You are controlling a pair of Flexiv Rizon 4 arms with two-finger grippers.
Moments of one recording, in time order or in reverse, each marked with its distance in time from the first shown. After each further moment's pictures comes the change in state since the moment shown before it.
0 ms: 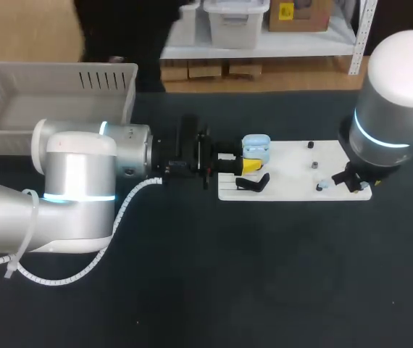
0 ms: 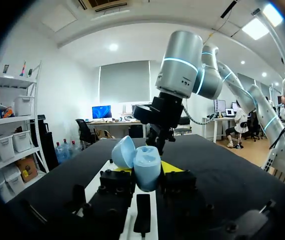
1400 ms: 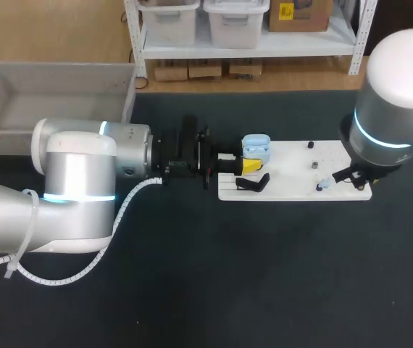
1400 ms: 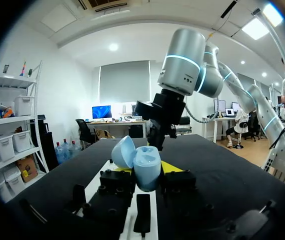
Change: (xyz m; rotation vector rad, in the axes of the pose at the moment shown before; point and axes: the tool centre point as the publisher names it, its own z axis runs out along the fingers) left arm 0.000 0.000 0.000 0.000 0.000 0.000; right arm -0.003 -0.002 -0.014 0.020 -0.023 0.006
